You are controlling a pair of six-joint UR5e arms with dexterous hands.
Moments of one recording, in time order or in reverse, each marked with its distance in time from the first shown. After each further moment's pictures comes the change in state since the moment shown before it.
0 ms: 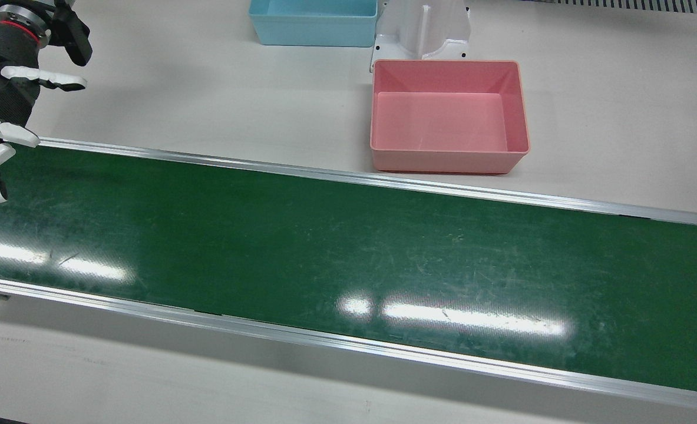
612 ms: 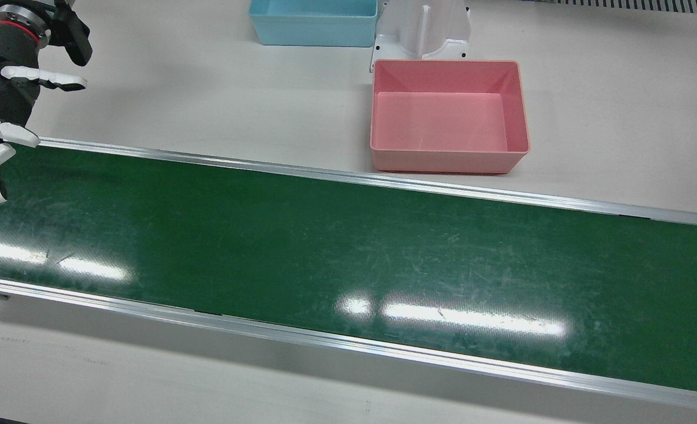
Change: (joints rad) left arm 0.000 0.000 0.000 0.000 0.000 -0.001; right arm 0.000 0.000 0.000 0.000 0.000 0.000
